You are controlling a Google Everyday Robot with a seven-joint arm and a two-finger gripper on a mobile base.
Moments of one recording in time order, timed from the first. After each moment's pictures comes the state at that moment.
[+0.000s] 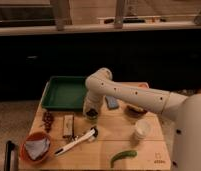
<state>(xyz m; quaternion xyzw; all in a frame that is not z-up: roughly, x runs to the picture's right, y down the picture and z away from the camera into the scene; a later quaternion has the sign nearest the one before) -0.044 0.135 0.795 -0.18 -0.31 -0.63 0.68</state>
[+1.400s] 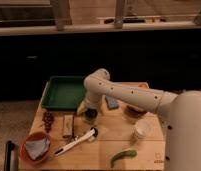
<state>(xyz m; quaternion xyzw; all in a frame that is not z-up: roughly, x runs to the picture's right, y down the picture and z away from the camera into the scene) -0.043 0.146 0.816 -0.20 -0.33 -0.63 0.67</state>
